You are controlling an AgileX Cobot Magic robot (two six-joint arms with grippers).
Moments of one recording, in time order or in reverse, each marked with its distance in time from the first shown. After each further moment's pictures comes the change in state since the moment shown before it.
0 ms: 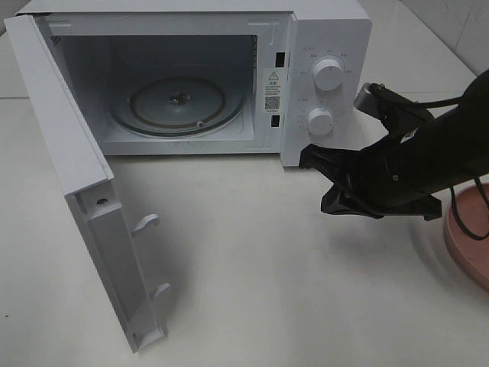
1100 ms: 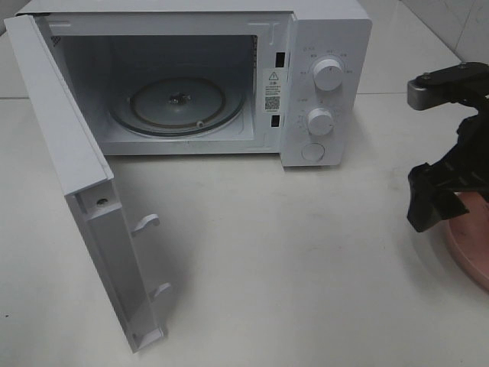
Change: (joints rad) left arm 0.000 0.000 0.000 0.000 0.000 0.000; right arm -0.197 -0.146 -0.159 -0.613 0.614 -0.175
